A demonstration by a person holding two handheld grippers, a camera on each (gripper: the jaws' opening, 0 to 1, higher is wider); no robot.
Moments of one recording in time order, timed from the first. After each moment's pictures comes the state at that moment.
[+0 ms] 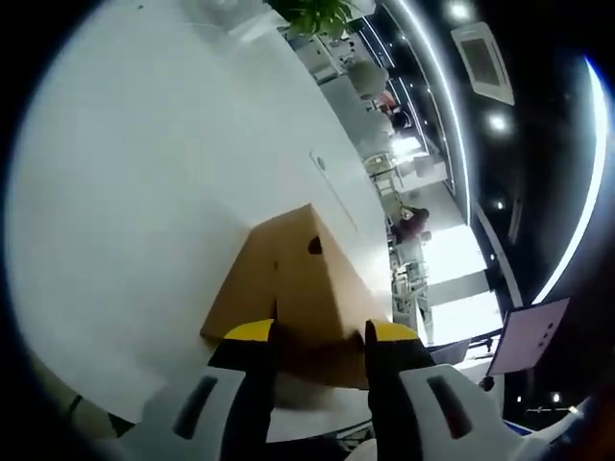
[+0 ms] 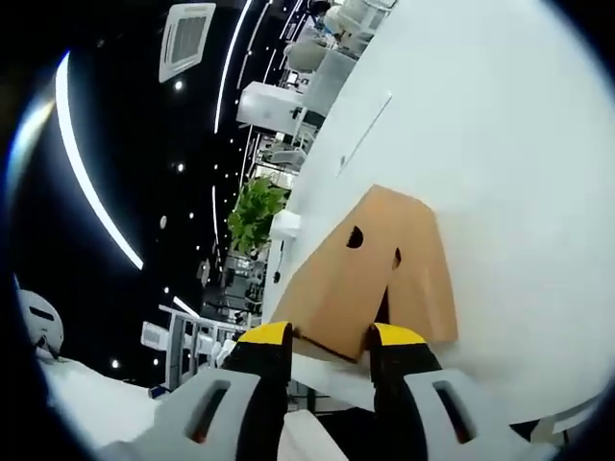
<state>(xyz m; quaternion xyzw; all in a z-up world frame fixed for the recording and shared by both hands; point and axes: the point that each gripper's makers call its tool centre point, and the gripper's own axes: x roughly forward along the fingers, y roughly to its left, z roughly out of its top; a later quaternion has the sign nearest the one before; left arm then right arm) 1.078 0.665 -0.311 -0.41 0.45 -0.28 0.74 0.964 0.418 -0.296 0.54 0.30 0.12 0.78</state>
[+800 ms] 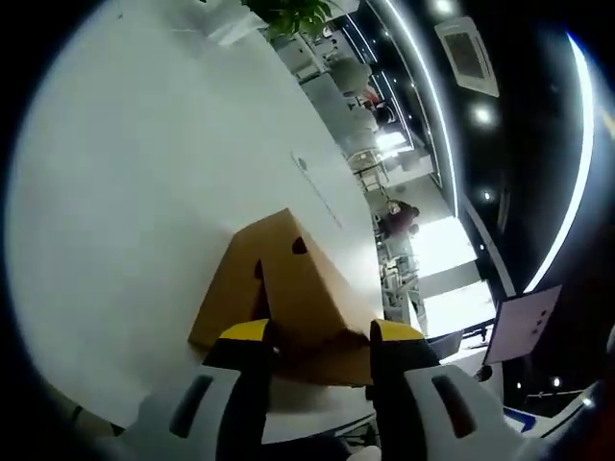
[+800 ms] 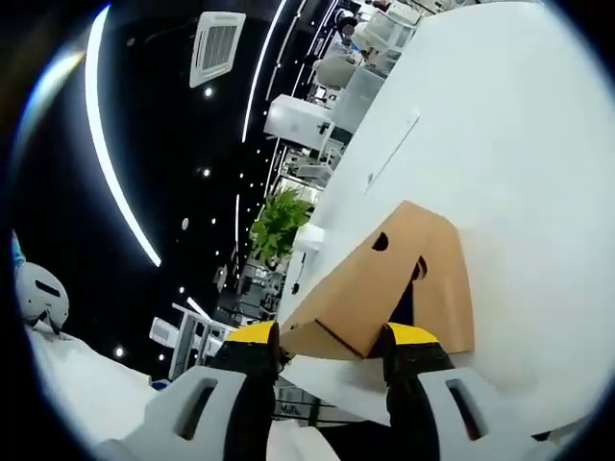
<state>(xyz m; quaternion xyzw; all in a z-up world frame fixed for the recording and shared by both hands) 1.080 0.659 -0.293 -0.40 0.44 -0.31 0.74 0.965 0.421 -0.276 0.52 0.24 0.15 0.80</state>
